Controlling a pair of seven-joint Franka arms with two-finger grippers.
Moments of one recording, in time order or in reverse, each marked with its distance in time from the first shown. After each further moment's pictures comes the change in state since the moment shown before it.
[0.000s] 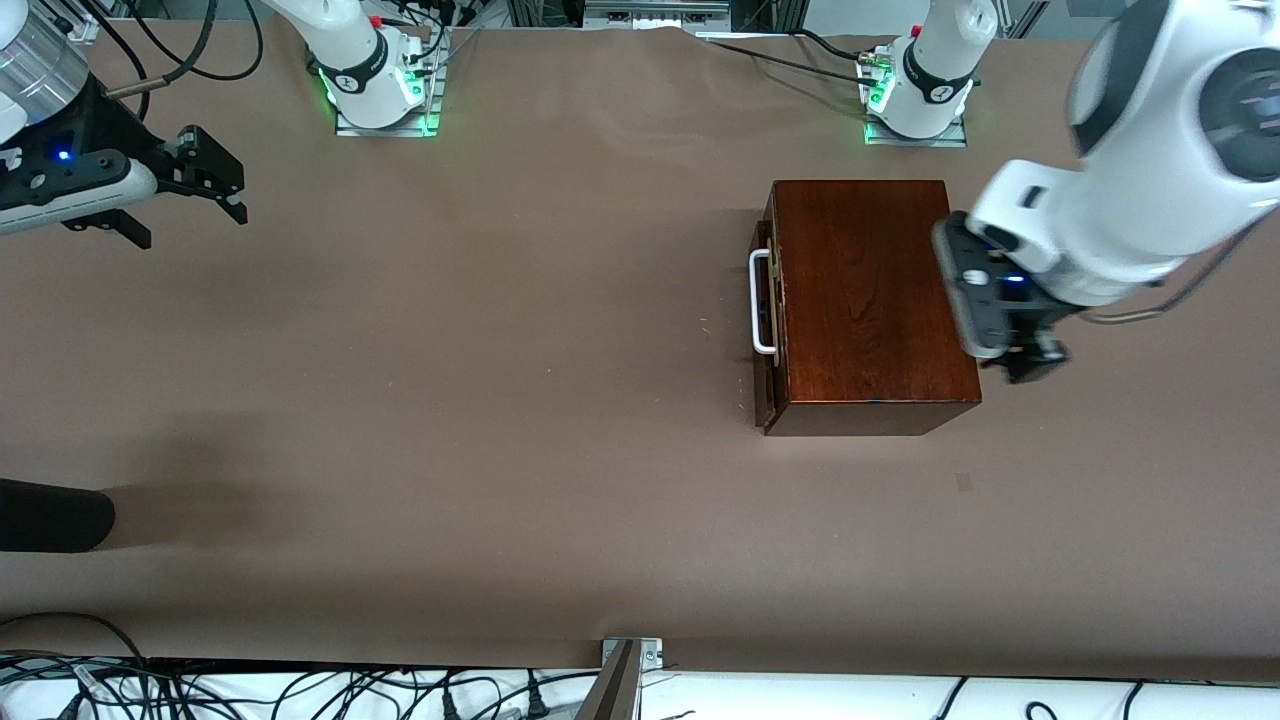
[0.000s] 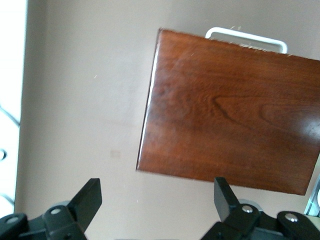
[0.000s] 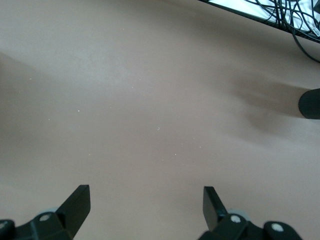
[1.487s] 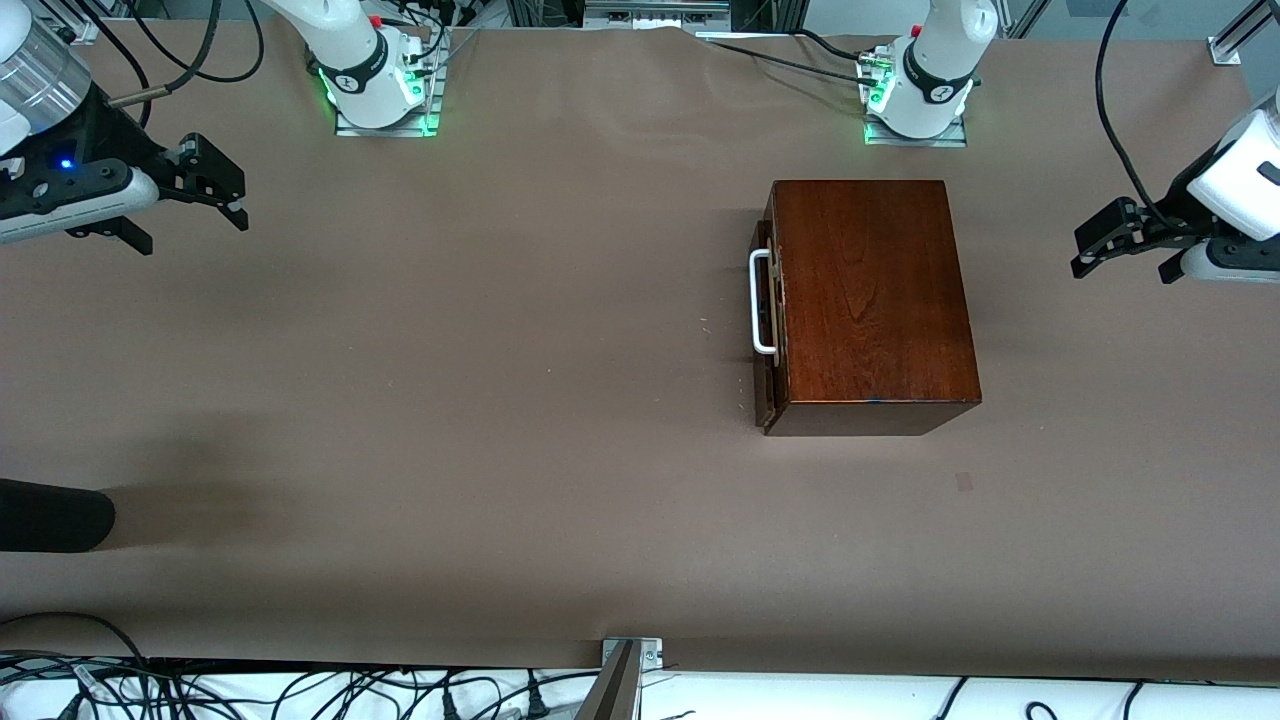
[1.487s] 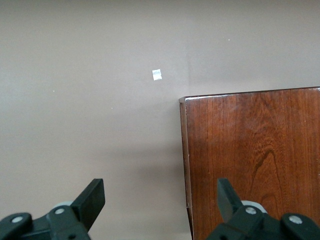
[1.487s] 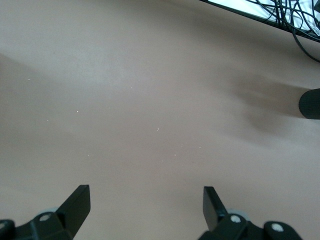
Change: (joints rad) left arm 0.194 -0.343 0.013 -0.439 -0.060 0.149 -1.065; right arm -0.001 0.007 -0.002 0.000 0.000 0.004 0.000
